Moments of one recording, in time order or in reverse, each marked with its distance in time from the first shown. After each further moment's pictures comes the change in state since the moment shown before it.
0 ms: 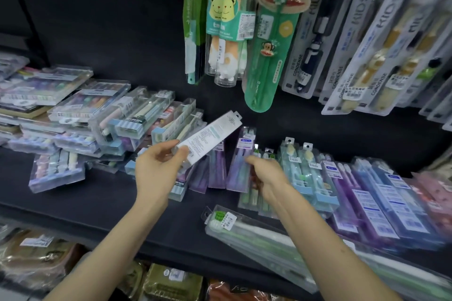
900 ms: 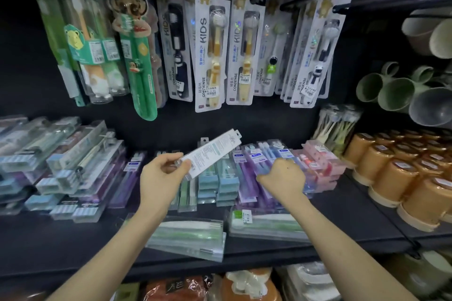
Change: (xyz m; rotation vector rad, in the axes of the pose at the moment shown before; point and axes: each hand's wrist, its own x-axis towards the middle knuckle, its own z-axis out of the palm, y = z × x) left_hand -0.099 0.028 0.129 0.120 -0.342 0.080; right_hand -0.041 0.025 -0.218 -1.086 0.649 -0.312
